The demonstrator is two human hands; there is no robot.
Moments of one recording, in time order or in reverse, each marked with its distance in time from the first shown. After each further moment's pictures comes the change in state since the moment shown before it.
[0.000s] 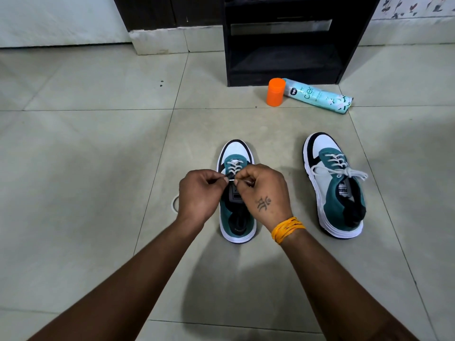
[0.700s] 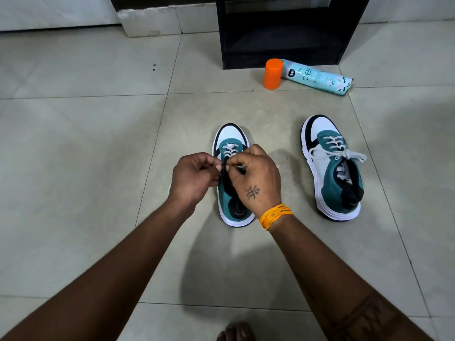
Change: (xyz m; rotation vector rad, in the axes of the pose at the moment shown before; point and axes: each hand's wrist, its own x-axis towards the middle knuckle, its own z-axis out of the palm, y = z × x) left_hand 0.005 -0.012 -0.007 -0.143 -0.139 -0.038; right_hand -0.008 0.000 0.014 -0.007 0.078 -0.042
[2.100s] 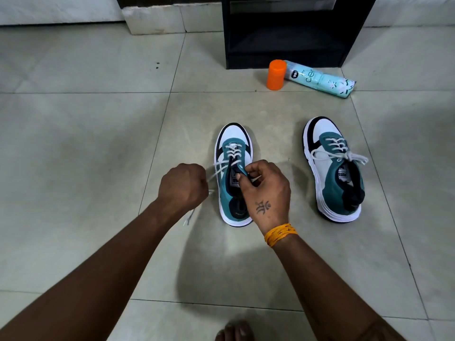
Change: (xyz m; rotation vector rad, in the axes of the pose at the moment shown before) left_hand 0.013 -0.028 -0.026 1.115 -0.034 0.226; right_hand -0.030 0.019 0.002 0.068 0.159 0.133
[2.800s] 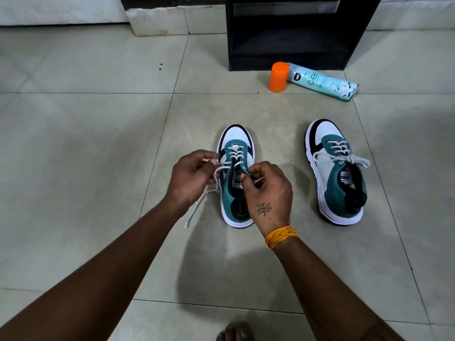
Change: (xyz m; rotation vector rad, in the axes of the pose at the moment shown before) left_hand -0.003 0.019 -0.013 -1.139 0.083 -0.149; right_hand -0.001 -0.002 0.000 -0.045 0.011 -0.006
